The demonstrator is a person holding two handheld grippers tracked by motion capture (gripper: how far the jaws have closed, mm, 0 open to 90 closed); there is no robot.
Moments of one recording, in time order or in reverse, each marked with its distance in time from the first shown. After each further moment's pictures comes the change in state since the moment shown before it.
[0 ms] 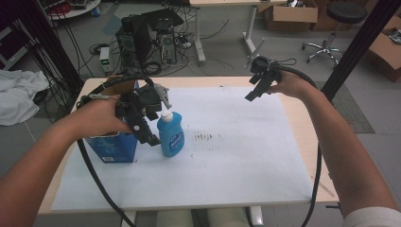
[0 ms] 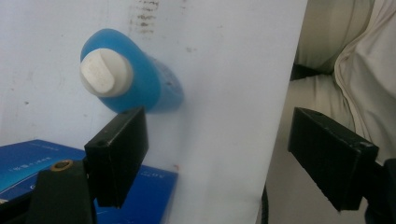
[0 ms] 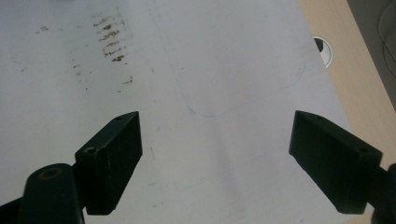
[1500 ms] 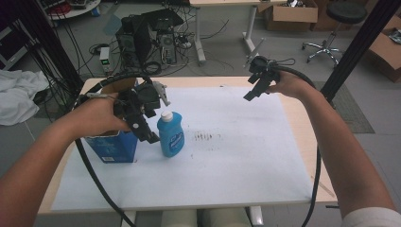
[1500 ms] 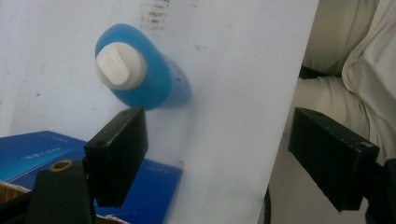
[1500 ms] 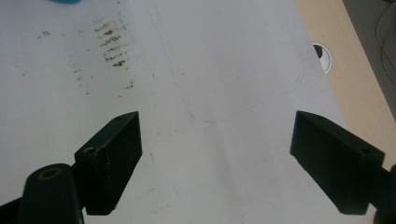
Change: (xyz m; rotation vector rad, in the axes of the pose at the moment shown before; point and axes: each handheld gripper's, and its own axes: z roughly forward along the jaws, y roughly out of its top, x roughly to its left) left arm 0.002 -0.001 -0.005 0.008 0.034 -0.042; right arm 0.002 0.003 0.001 -0.012 -0.002 -0.008
